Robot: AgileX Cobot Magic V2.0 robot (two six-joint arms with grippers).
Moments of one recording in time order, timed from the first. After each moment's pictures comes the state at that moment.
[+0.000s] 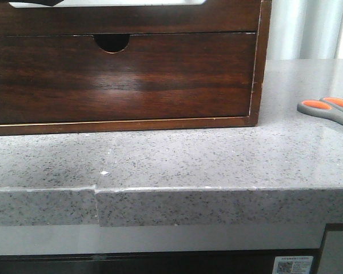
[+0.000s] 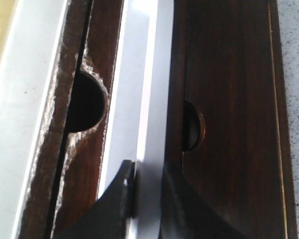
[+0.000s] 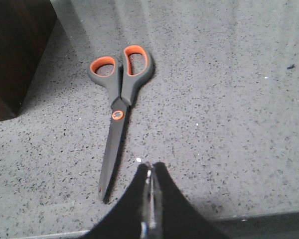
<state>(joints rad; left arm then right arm) -0.56 1.07 -0.68 1.33 -0.09 -0.07 -0.03 0.40 -0.18 0.03 0.24 0.14</state>
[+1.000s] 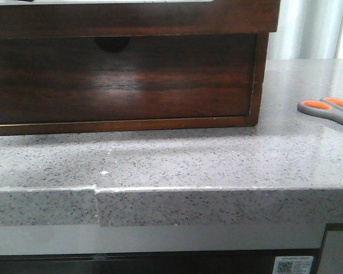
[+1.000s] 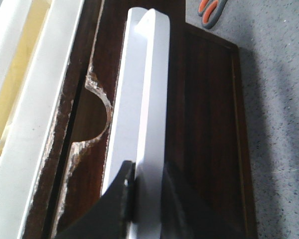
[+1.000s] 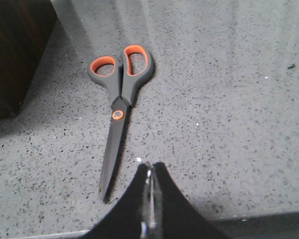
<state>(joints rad) -0.56 0.88 -0.55 1.35 -0.23 -0.08 -0.03 0.40 -0.18 0.03 0.24 0.14</state>
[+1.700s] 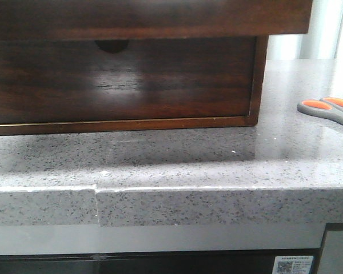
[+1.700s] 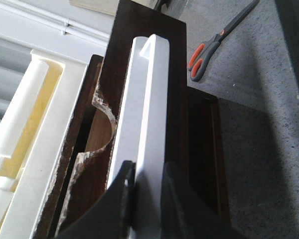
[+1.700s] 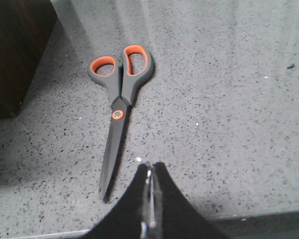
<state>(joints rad) -0.56 0.69 -0.41 1.37 -0.39 -0.08 -0.03 0.40 -0.18 0.03 0.24 0.14</state>
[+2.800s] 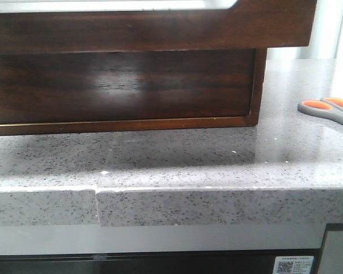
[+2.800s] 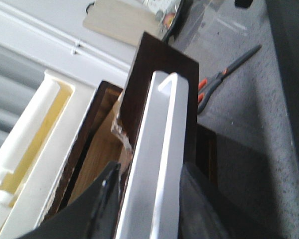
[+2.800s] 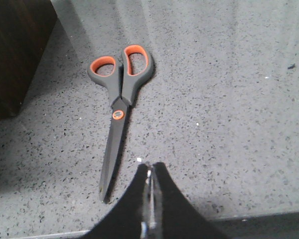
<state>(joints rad) -0.56 0.67 -0.38 1.28 -0.51 -0.11 -0.03 0.40 -0.18 0.03 0.24 0.14</state>
